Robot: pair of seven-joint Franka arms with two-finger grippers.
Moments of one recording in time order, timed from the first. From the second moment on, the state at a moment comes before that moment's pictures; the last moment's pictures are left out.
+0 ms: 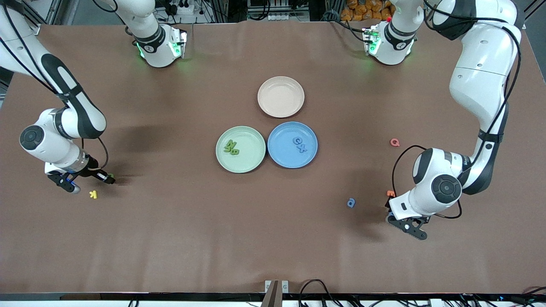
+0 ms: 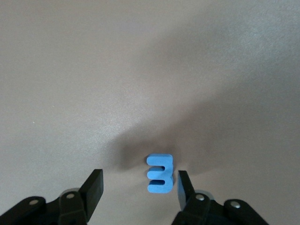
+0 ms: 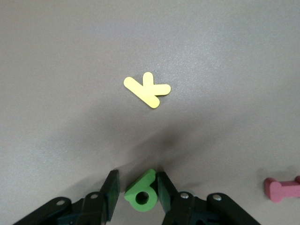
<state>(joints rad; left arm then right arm) 0.09 0.87 -0.31 -1.40 0.40 2.28 0.18 -0.65 0.59 0.39 -2.06 -0.38 2.67 0.54</state>
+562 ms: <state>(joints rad) 0.09 0.87 -0.31 -1.40 0.39 2.28 0.18 -0.65 0.59 0.39 -2.06 -0.37 2.68 0.54</state>
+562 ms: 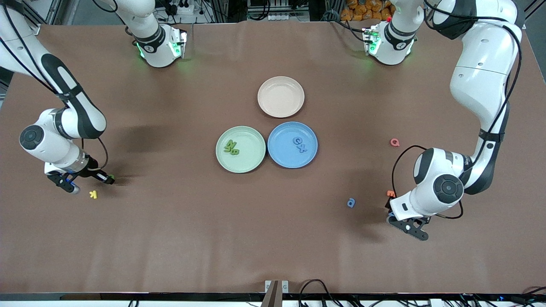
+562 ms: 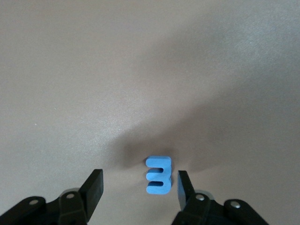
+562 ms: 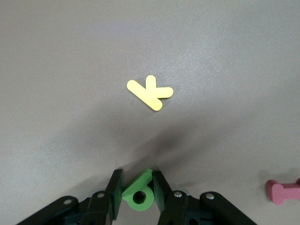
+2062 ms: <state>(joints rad) 0.09 0.87 -0.31 -1.40 0.37 2.28 0.18 -0.45 0.55 0.40 -2.02 -0.33 2.54 0.74</state>
